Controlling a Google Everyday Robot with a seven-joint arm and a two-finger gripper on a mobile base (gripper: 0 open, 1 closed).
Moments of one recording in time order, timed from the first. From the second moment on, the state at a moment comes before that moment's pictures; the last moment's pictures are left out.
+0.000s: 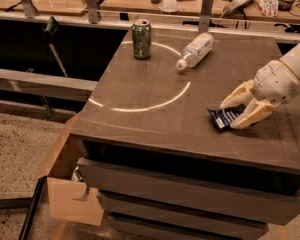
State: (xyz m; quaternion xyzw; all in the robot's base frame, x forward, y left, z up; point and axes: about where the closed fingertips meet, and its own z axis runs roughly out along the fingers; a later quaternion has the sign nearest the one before) arm 0.508 -0.219 0.836 -0.72 0.60 0.26 0.24
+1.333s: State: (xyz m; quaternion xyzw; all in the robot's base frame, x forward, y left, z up) arm 0.562 -0.206 0.844 -0.48 0.81 0.12 0.30
